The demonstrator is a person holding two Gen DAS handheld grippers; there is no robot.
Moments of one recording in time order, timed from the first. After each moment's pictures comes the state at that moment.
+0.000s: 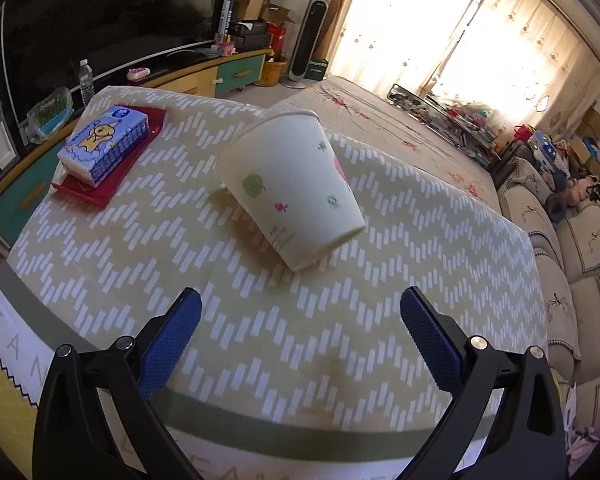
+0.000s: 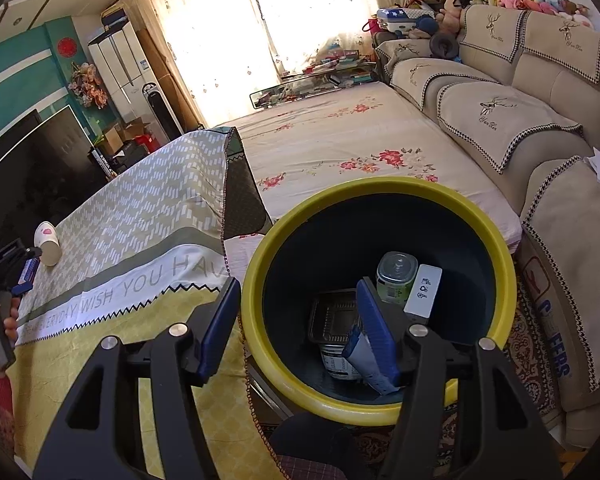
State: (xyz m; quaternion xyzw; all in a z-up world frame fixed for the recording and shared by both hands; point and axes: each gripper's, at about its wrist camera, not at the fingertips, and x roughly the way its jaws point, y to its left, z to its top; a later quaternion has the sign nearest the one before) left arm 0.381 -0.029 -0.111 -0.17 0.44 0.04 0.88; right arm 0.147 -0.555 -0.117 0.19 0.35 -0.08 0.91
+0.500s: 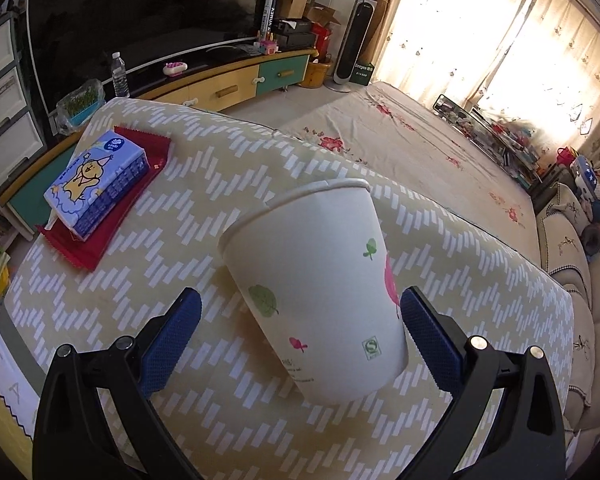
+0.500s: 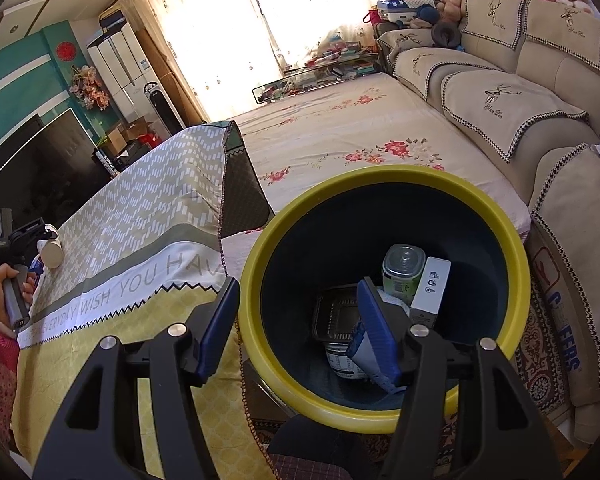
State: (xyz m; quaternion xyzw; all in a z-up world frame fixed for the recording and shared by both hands) left arm 0.455 -0.018 -0.119 -0.18 0.45 0.12 0.87; right arm 0.154 -0.563 -0.128 0.20 0.36 -0.07 0.91
